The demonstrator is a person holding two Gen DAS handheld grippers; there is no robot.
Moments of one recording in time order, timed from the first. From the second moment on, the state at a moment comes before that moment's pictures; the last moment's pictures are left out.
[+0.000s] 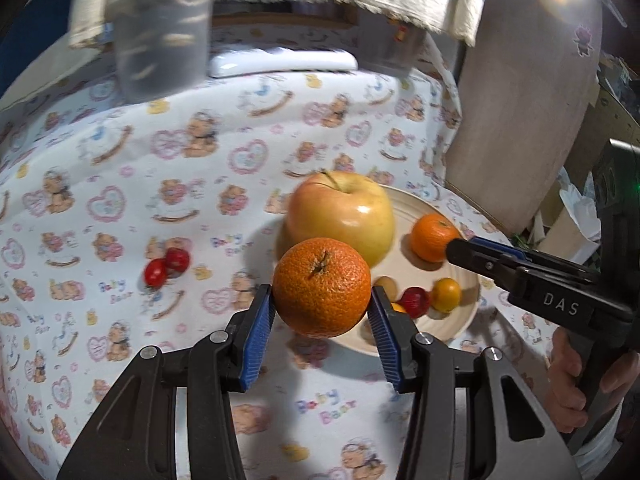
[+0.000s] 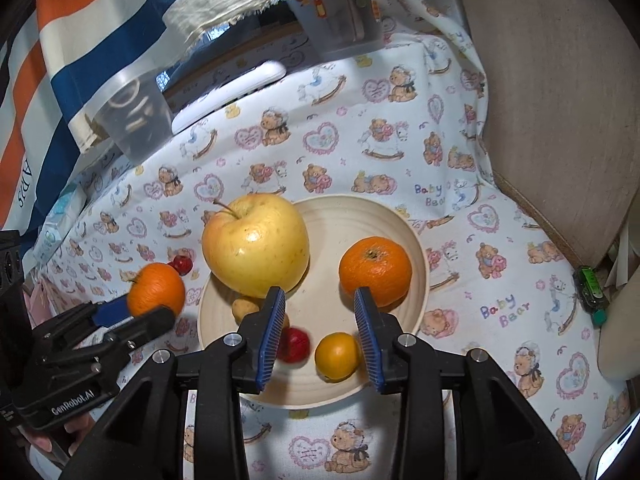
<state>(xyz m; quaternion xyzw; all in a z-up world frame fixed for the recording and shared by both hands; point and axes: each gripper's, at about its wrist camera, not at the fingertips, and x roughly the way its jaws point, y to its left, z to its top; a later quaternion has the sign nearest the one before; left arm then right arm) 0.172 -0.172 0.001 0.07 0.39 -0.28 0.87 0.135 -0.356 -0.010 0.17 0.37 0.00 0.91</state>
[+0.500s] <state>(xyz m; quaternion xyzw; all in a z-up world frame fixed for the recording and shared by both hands) 0.173 -0.200 -0.026 0.09 0.42 -0.28 0.86 0.132 -0.353 -0.007 0.16 0.36 0.00 0.92</state>
